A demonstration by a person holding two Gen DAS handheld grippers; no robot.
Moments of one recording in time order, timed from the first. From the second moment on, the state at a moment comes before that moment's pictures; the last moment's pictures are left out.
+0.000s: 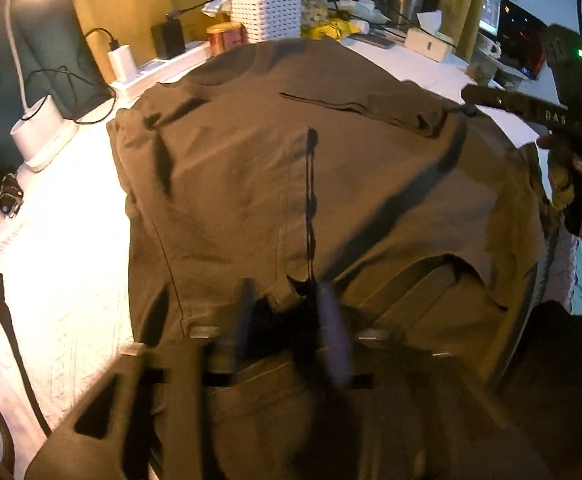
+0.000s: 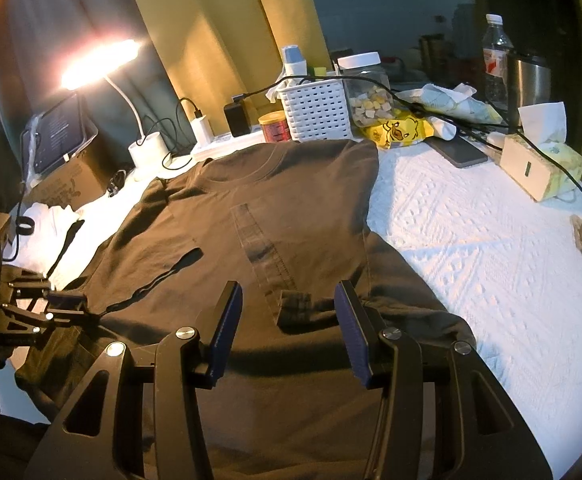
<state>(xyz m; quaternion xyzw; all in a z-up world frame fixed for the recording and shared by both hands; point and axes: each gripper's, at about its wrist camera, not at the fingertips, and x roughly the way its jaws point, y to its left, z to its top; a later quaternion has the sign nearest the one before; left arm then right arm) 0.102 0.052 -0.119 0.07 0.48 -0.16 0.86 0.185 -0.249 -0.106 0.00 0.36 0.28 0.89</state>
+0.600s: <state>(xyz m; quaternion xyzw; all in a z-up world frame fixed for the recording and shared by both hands) 0.104 0.038 -0.118 0.04 0.48 -0.21 0.85 0.206 -0.237 -0.112 -0.03 0.38 0.30 0.87</state>
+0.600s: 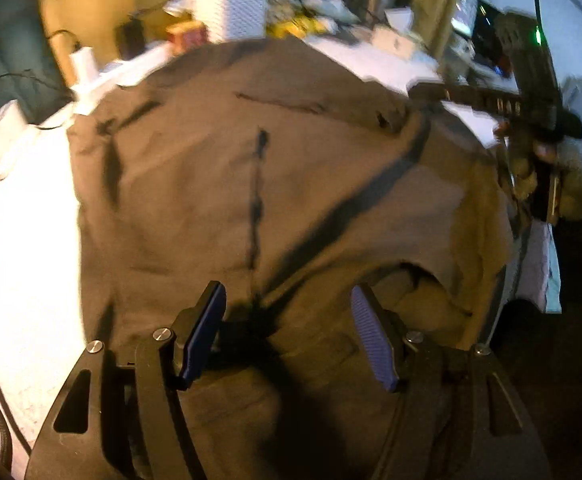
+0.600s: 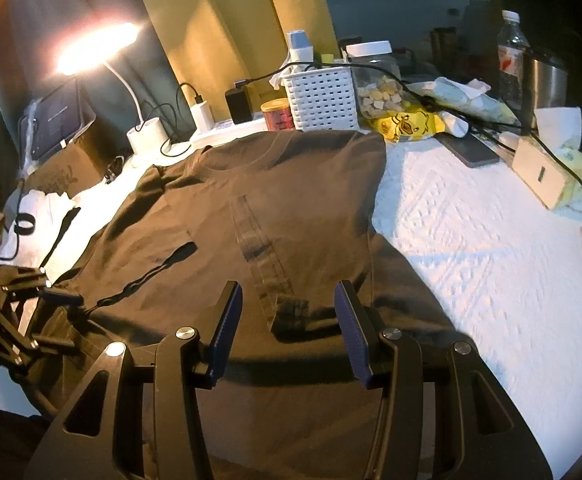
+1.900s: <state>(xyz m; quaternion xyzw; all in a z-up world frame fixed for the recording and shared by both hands) 0.266 0.208 -0.132 0.02 0.44 0.03 0.90 0.318 -0.219 -0.131 -0.05 0.41 0.28 0.86</state>
